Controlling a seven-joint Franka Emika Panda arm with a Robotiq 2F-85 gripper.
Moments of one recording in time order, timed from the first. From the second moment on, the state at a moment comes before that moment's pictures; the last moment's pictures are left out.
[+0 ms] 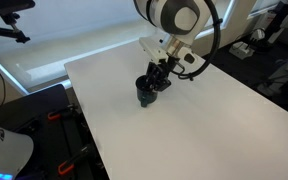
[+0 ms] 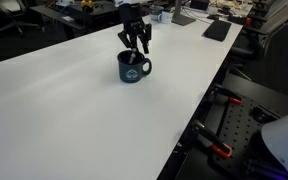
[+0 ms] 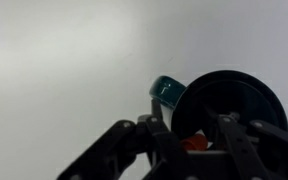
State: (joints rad) arm -0.05 0.53 -0.05 -1.89 0.03 1.97 0.10
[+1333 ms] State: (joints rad) arm -0.05 0.55 -0.05 -1.89 0.03 1.96 0.10
